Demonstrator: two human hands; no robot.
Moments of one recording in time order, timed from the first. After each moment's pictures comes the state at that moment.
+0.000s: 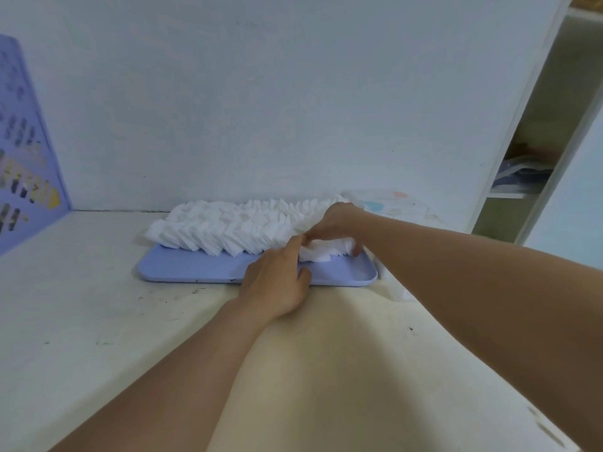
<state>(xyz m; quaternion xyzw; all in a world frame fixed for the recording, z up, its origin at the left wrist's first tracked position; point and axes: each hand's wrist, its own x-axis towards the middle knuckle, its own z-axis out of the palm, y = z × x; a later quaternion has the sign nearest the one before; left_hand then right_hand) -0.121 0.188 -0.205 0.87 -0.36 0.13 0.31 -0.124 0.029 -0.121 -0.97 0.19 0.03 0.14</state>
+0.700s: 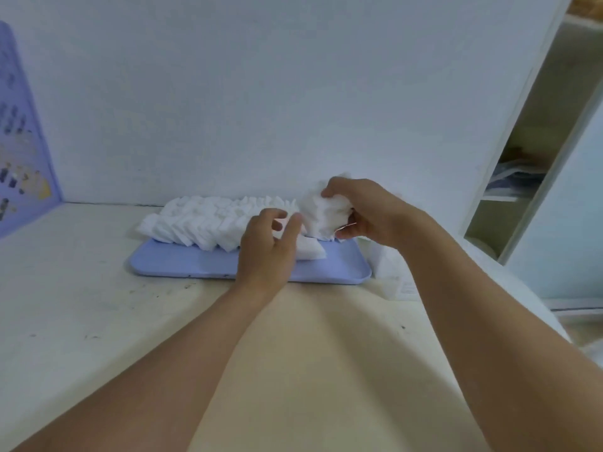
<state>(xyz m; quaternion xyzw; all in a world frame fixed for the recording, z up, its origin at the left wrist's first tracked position) -0.130 0.182 -0.178 0.73 -0.22 0.12 0.63 -0.180 0.025 -0.085 -0.79 0.11 -0.09 0.59</state>
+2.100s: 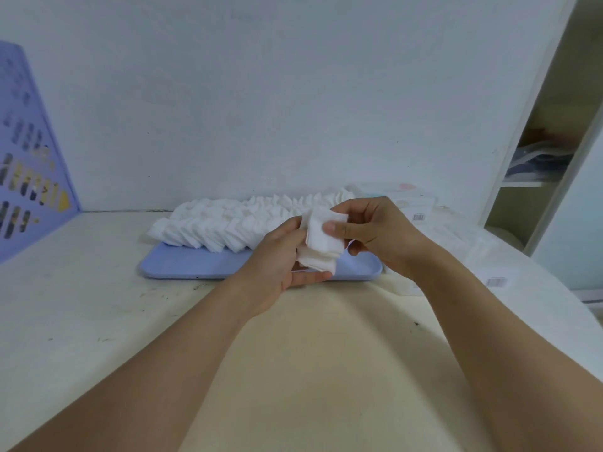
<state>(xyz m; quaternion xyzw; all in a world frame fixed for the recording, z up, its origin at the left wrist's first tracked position) -0.147 0.189 -0.164 0.58 -0.22 -0.25 0.75 -0.201 0.010 -0.136 -0.80 -0.04 -0.16 0.58</state>
